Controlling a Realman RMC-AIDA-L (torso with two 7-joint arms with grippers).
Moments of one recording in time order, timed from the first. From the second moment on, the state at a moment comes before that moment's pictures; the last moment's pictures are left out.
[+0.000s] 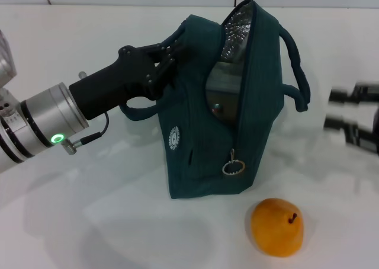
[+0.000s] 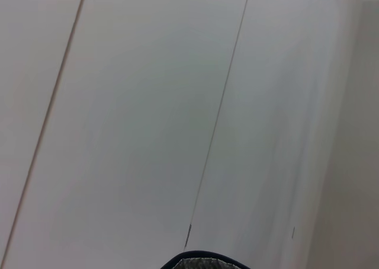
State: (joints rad) left arm -0.46 -2.09 1.15 0.42 1.13 1.46 -1.09; right arm 0.36 1.89 -1.12 -0.63 -1.38 -1.68 0.99
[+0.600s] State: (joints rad) left arm -0.50 -2.09 1.16 0.40 1.14 1.46 -1.07; right arm 0.39 1.96 -1.13 -0.65 -1.75 -1.80 0.99
